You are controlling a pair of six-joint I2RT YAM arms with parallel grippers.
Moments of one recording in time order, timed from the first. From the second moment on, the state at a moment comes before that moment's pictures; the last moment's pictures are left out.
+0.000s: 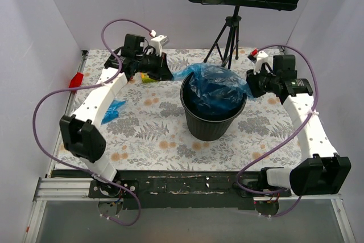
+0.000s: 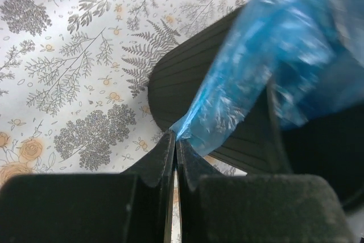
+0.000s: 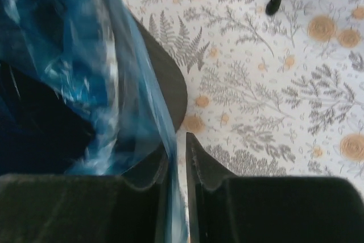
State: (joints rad) left arm -0.35 1.73 1.72 -0.72 0.64 -0.08; right arm 0.09 1.30 1.29 -0.74 -0.50 -0.20
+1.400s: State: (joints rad) left arm -0.34 1.16 1.00 -0.34 0.68 0.19; right arm -0.18 1.02 1.13 -0.85 -0.92 -0.37
